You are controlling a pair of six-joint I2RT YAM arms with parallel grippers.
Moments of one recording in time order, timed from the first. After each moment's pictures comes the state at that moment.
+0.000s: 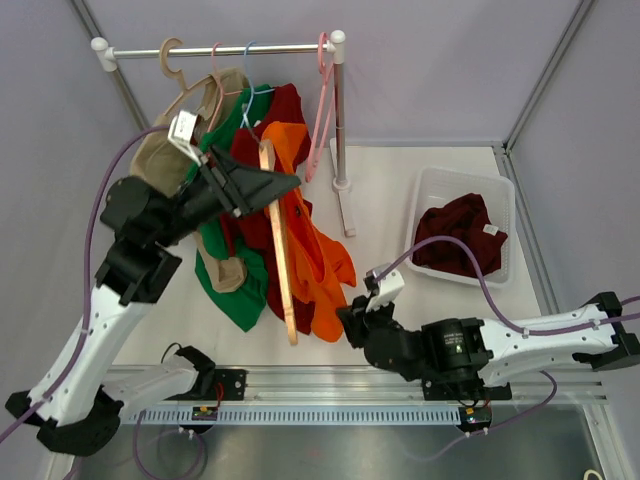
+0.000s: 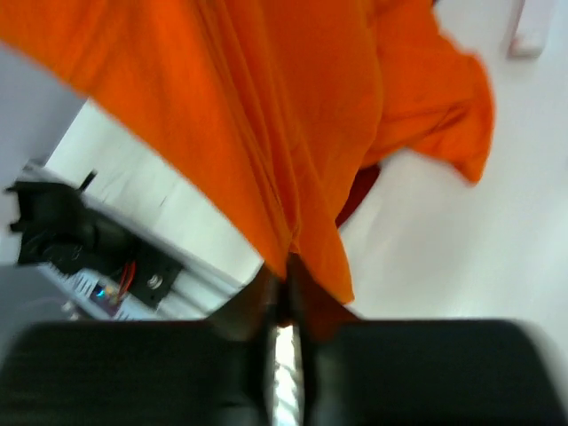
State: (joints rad) left arm -0.56 1.01 1.42 -0.10 0.50 -1.13; right arm 1.70 1.00 0.90 -0.49 0.95 0.89
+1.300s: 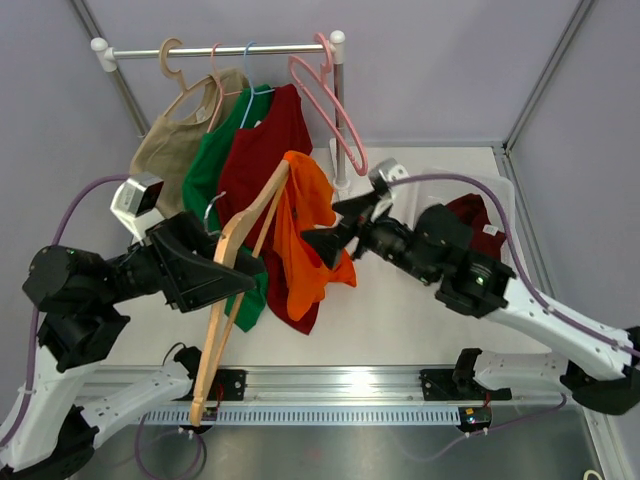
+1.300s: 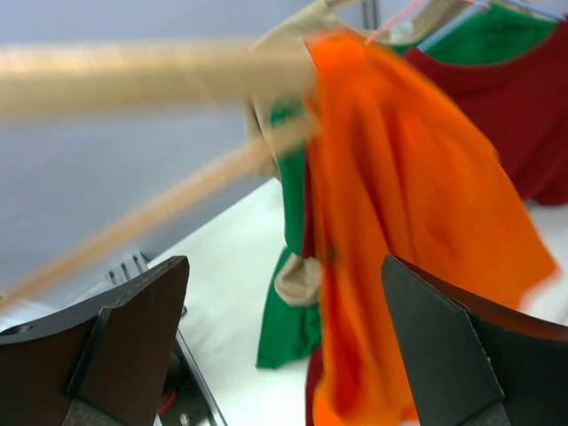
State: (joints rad) left arm -0.74 0.70 1.33 -0.22 0.68 -1.03; right arm 1.08 1.16 1.34 -0.12 0.14 0.25
